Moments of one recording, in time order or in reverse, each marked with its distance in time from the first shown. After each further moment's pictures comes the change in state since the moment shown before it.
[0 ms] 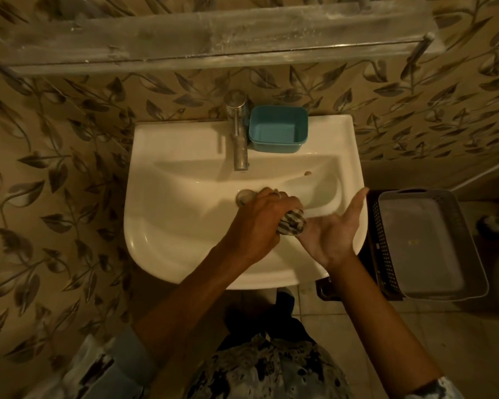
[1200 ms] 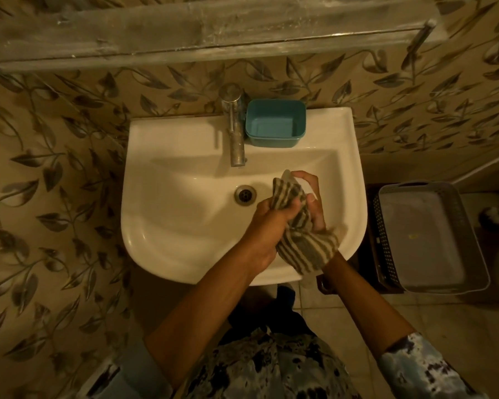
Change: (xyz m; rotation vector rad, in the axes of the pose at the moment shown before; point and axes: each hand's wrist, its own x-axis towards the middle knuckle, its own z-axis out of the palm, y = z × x) left_hand 0.010 0.028 0.018 -1.387 0.044 -0.901; right_hand -0.006 0.010 -0.014 -0.603 0.104 -0.059
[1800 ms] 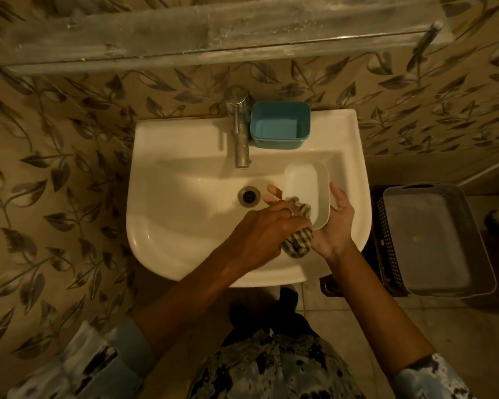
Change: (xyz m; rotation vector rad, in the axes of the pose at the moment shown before) left_hand 0.008 -0.005 -0.041 1.629 -0.213 0.997; right_hand 0.024 -0.013 0.002 0.643 -0.148 0.151
